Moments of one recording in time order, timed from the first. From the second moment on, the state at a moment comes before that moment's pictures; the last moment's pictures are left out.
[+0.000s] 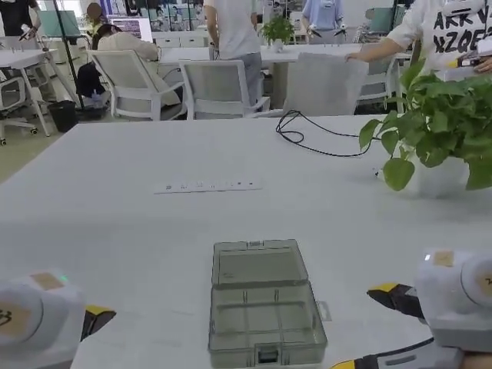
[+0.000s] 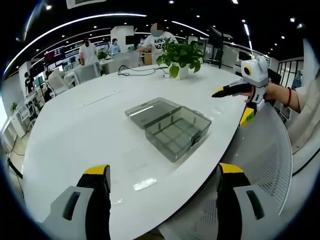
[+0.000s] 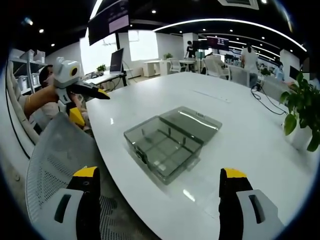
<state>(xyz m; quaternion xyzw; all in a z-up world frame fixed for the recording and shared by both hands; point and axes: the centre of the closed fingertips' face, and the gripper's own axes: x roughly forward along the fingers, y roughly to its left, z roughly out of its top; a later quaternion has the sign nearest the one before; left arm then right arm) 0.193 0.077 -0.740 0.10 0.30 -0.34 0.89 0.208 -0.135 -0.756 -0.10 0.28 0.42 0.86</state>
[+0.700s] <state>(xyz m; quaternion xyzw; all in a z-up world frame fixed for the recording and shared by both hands) 0.199 0.088 -0.742 0.09 0.31 -0.32 0.89 0.210 -0.137 -0.753 -0.09 0.28 0.41 0.86</state>
